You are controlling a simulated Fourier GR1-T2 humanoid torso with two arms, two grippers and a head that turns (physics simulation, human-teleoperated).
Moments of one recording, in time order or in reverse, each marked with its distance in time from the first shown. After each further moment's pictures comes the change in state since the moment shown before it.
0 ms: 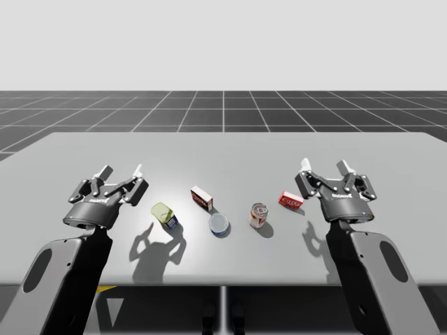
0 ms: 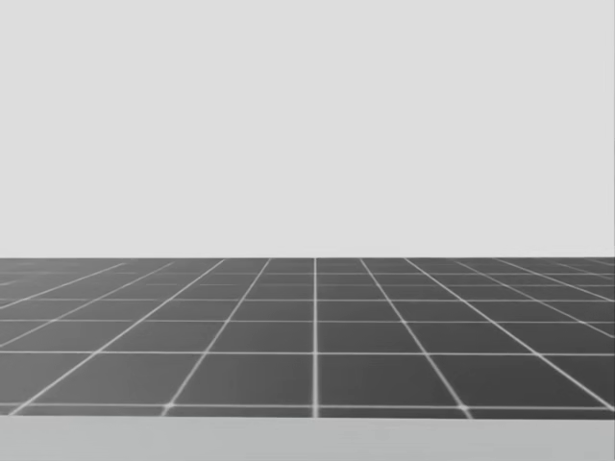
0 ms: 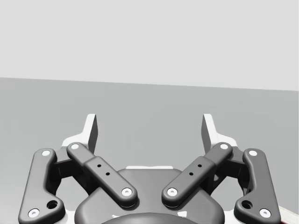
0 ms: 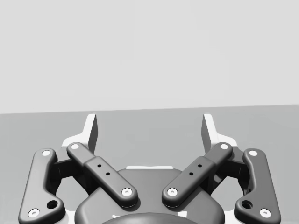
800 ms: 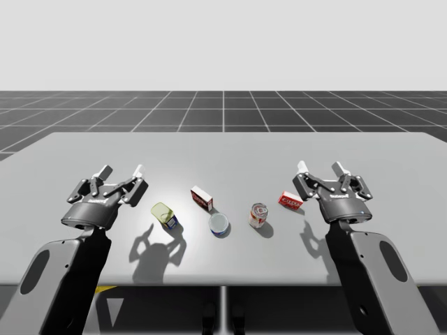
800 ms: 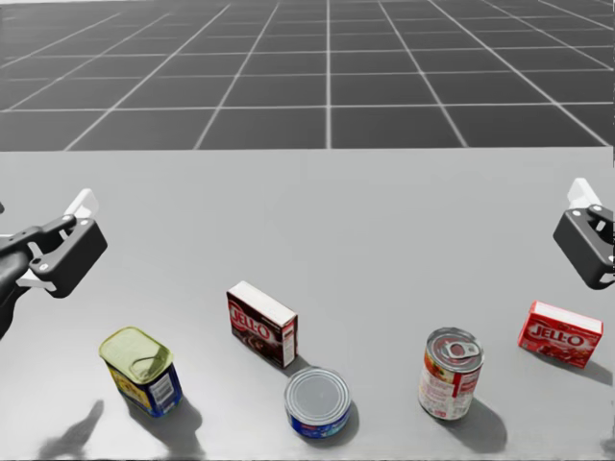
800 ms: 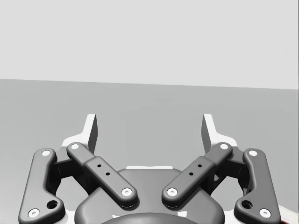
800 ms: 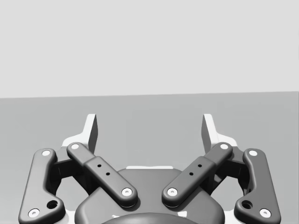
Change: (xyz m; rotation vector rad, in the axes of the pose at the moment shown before) left arm 0.002 0.000 0.002 -0.010 0.002 -0.006; right arm -0.002 0.000 0.000 0.037 0.056 -0.014
